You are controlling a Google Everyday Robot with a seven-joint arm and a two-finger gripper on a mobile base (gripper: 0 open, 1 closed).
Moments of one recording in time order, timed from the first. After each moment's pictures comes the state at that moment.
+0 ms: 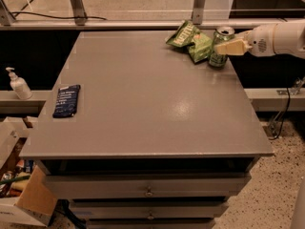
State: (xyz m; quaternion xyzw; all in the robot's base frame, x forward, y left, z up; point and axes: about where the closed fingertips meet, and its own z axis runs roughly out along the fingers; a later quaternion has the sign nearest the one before) arm 0.740 -0.255 0.884 -0.35 0.77 0.22 0.49
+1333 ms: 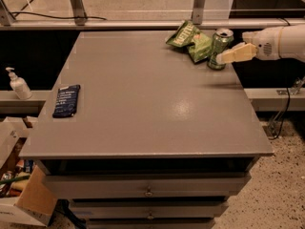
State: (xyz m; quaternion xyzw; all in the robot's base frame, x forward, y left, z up) arm 0.727 -0.259 0.884 -0.34 0.76 0.23 0.50
